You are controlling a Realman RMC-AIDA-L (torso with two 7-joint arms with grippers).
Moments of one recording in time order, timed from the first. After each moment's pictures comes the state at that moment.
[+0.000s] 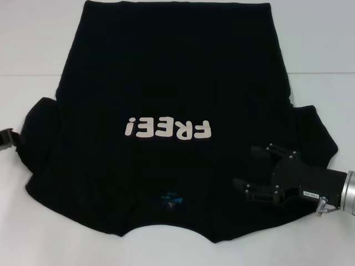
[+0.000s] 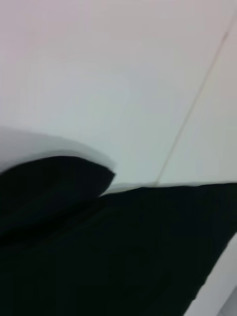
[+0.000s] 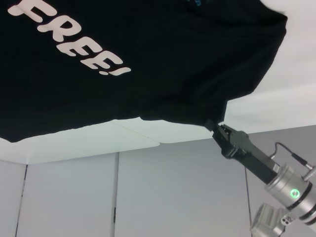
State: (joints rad) left arm -0.51 -1.93 0.63 0.64 2.25 1.02 -2.31; right arm 0.51 2.10 -0.77 -0.43 -1.84 -1.29 0.92
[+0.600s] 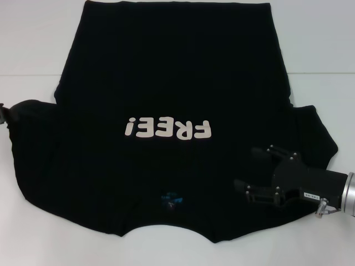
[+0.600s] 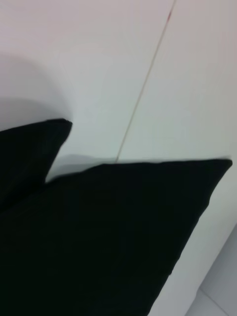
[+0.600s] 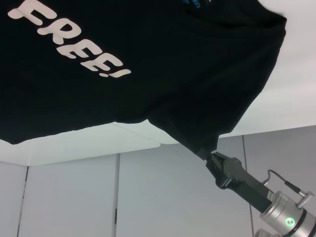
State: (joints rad) left arm -0.54 -1.90 0.63 0.73 2.25 1.11 -2.37; right arm 0.50 2.10 -0.77 -0.43 -1.84 -1.29 0.92
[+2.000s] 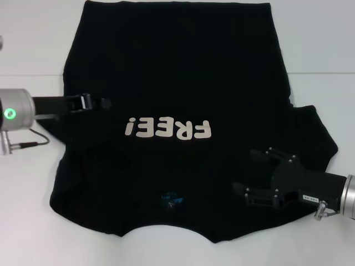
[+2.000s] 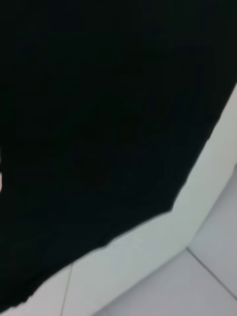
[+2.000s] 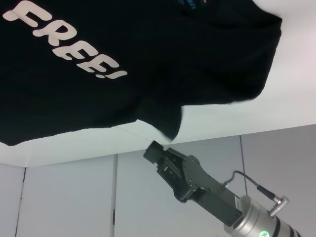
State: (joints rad) left arm -0.64 -2.08 0.68 0.84 2.23 1.21 -2.35; right arm 0.50 2.10 -0.77 -0.42 -1.84 -1.29 0.92
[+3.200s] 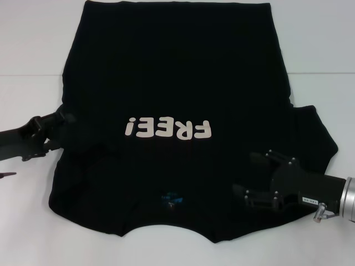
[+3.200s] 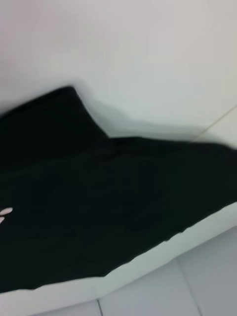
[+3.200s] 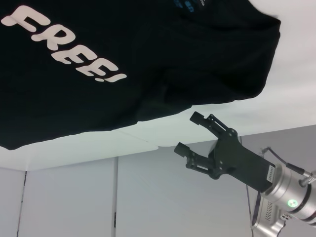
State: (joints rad) left arm -0.54 -1.96 0.52 0.51 2.09 1.15 -2.46; right arm 0.50 2.10 -0.77 -0.41 -1.84 -1.29 0.92
